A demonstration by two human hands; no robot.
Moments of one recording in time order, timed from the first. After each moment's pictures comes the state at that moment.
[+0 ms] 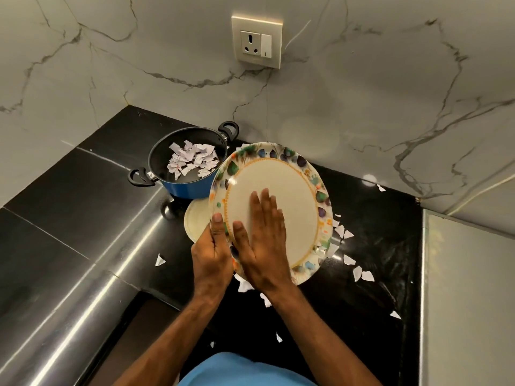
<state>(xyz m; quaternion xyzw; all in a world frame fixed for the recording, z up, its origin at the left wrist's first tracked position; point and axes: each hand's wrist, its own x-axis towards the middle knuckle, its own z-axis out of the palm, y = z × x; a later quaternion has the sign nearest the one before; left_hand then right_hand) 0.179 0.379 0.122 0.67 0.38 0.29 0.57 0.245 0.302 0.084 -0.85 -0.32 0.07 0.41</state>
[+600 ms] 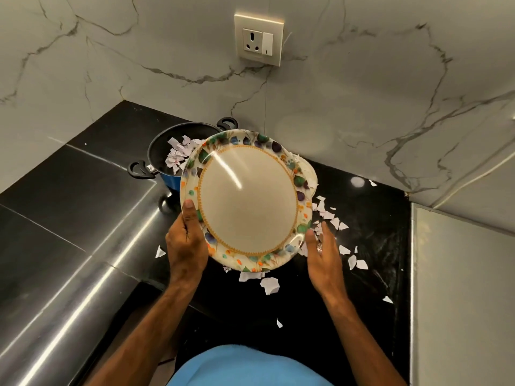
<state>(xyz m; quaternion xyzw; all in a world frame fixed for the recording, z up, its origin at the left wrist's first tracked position) 0.150 0.421 0.127 0.65 0.38 0.30 0.59 0.259 0.198 0.047 -0.86 -0.02 0.18 0.49</state>
